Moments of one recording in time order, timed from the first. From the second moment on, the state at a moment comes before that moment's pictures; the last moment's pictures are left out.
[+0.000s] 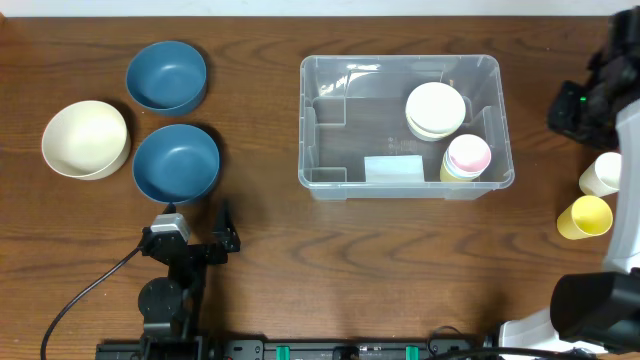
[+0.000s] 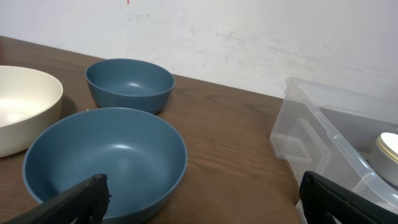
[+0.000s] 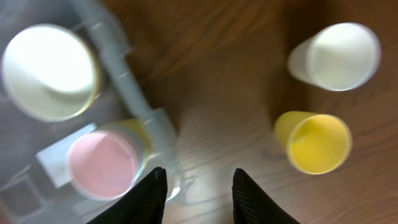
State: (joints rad) left arm 0.00 0.01 0.03 -0.12 0.04 -0.25; right arm -0.24 1.71 1.84 -1.41 0.06 0.28
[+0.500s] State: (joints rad) left arm 0.00 0.01 0.03 -0.12 0.04 -0.25; right arm -0.45 1.88 1.84 -1.32 0.14 0.28
